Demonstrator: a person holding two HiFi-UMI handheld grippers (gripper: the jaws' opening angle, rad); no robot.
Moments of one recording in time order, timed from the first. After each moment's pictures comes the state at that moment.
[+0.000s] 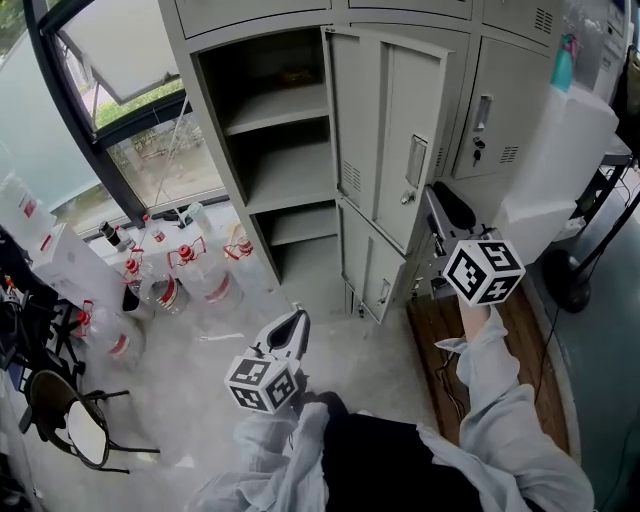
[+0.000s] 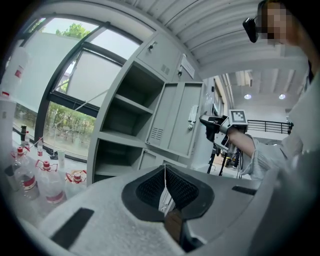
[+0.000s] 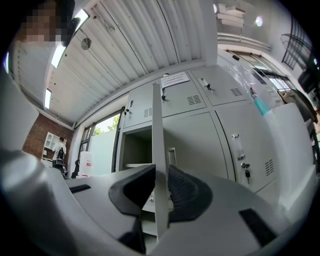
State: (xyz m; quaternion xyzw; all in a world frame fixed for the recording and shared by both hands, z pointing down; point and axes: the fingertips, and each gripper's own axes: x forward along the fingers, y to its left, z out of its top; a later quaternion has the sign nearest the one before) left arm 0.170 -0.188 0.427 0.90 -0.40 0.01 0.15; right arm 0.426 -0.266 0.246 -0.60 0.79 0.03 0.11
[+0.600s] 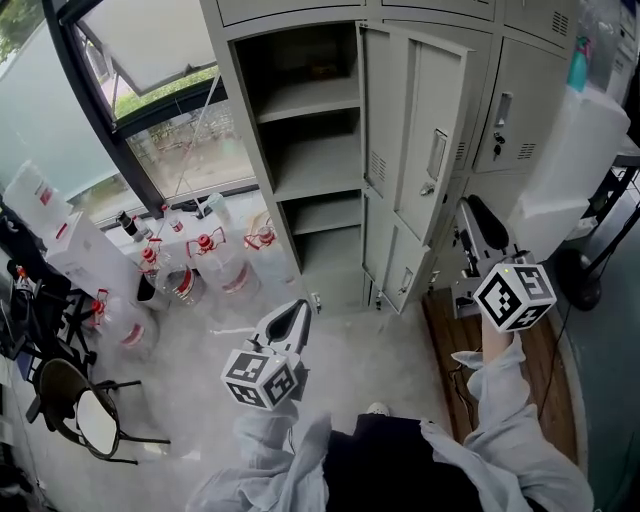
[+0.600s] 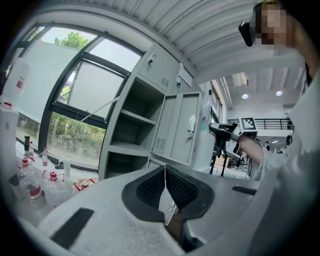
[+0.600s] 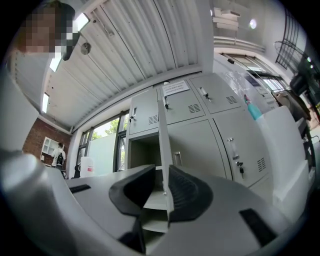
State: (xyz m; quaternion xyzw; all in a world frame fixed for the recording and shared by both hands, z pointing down) left arm 0.116 -0.170 0.392 0.90 -0.41 0.00 0.12; right arm 0.400 -0.203 0.237 -0.61 0.78 0.02 0.13
